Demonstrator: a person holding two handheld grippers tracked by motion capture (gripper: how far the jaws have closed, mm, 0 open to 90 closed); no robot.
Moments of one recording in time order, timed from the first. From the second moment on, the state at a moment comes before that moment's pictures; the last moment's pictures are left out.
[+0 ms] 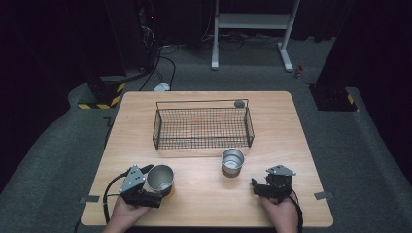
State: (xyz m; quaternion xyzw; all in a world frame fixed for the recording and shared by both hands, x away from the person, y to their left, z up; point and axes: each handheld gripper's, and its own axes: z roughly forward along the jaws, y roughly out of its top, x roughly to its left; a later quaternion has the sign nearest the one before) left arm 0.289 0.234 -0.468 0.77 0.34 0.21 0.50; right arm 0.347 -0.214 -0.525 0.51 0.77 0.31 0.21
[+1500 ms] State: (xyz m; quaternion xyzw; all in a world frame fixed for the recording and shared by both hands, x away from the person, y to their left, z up) left arm 0.297 0.235 -0.493 0.77 0.35 0.18 0.50; right arm 0.347 -0.214 -0.525 0.51 0.77 0.31 0.21
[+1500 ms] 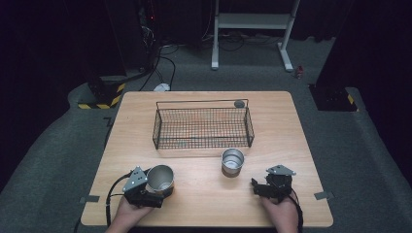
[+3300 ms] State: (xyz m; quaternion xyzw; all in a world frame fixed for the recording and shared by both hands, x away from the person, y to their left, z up) left arm 0.289 0.244 -0.479 0.74 0.37 0.22 0.52; right arm 0.348 -0.214 -0.525 0.51 0.77 0.31 0.21
